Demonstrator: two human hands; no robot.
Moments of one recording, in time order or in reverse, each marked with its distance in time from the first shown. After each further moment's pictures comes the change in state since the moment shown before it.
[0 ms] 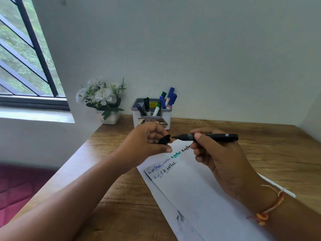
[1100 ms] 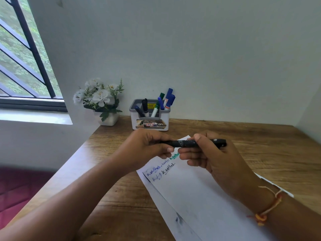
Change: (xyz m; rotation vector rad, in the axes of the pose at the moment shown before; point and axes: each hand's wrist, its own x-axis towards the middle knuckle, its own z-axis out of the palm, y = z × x) left_hand -0.006 0.008 0.000 0.049 -0.121 0.146; right_hand -0.003 -0.008 0.003 -0.080 -0.117 0.060
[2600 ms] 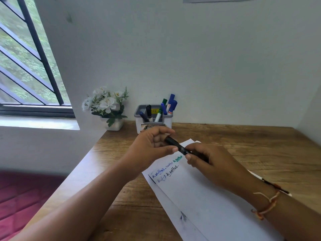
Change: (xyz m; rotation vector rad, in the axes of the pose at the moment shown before) left_hand -0.001 0.001 0.004 -0.323 0.110 -0.077; right_hand 0.007 0.006 -0.014 -0.922 -0.135 -0.275
